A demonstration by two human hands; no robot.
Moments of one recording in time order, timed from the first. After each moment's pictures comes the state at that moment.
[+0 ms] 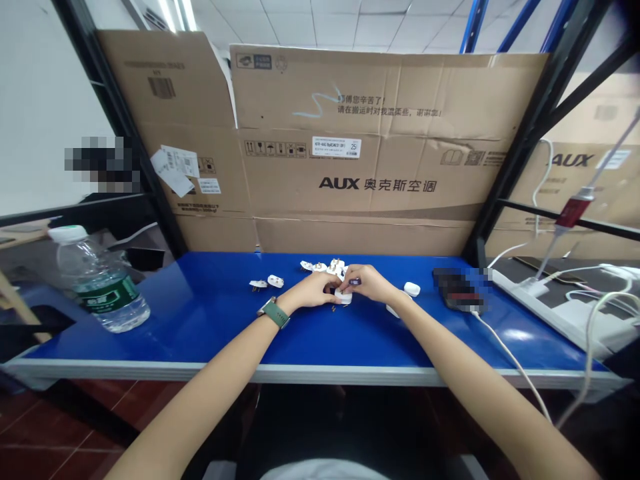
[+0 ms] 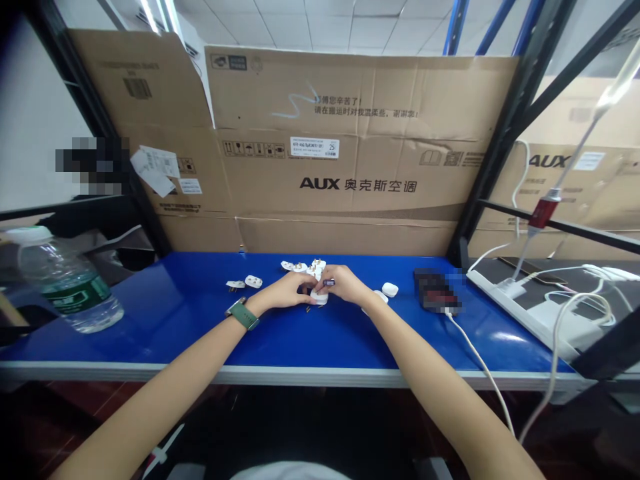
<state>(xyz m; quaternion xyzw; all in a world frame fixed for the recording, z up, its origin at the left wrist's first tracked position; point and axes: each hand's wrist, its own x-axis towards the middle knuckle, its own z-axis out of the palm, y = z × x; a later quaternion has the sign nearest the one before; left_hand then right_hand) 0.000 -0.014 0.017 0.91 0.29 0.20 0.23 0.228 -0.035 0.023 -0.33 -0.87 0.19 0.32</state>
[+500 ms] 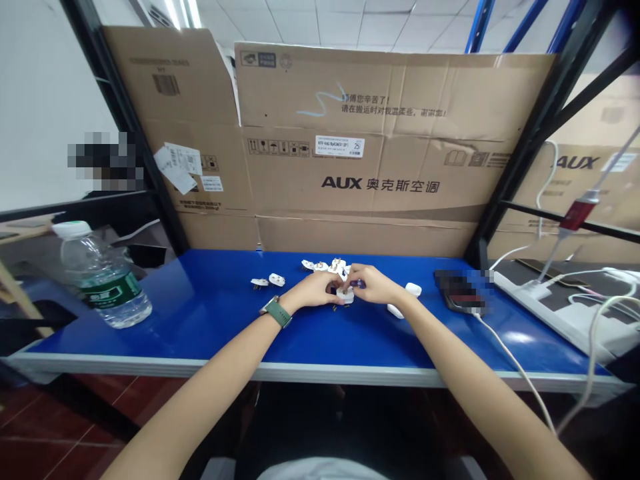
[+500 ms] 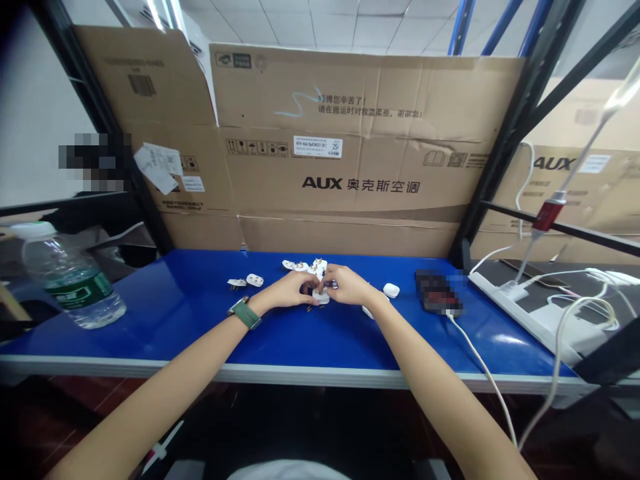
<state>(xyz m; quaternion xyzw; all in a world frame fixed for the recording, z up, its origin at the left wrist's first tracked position) 0.002 -0.014 0.013 0.90 0.30 0.21 0.25 0.233 -0.046 0.029 -0.33 -0.89 0.12 0.28</state>
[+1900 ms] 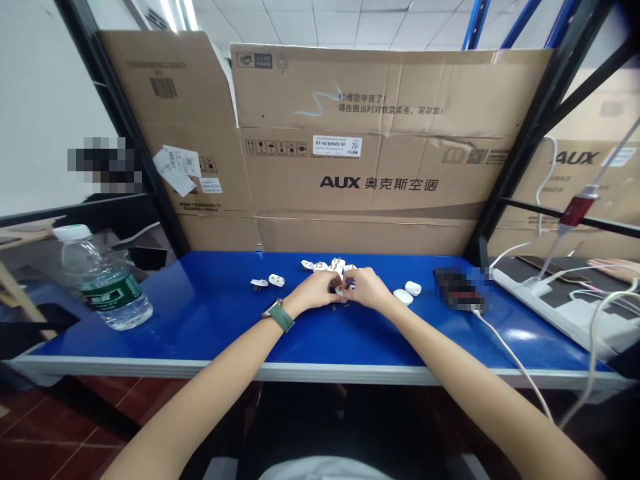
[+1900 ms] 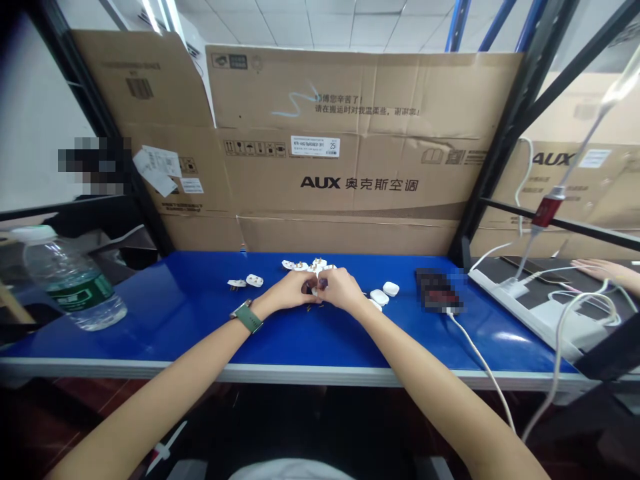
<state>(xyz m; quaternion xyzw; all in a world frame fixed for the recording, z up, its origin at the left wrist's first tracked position) 0.009 -0.022 0.012 0.88 0.35 0.24 0.21 0.205 -0.055 0.021 -0.52 -0.81 0.08 0.28</state>
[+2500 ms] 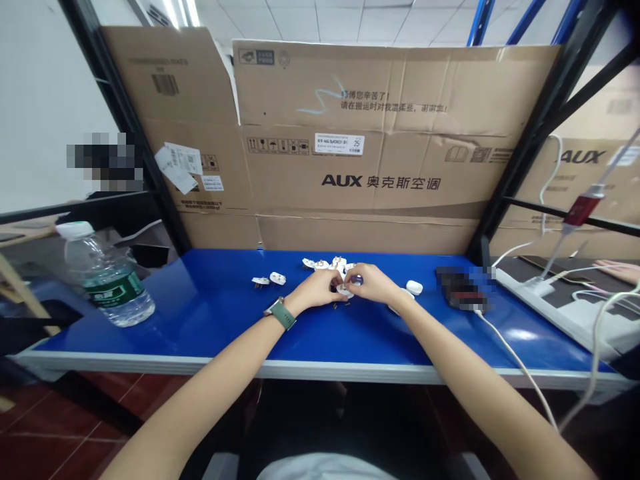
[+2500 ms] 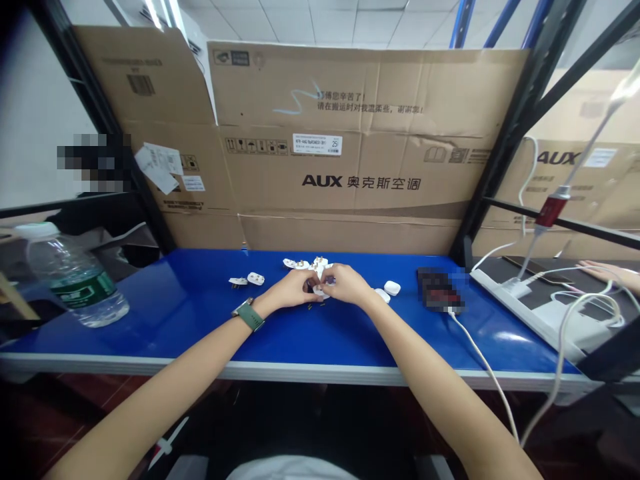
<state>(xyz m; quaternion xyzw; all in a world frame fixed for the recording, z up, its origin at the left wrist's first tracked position) 0.010 -0.023 0.011 0.87 0.37 0.24 0.21 0.222 -0.046 0.025 -0.43 -0.85 0.09 0.29</state>
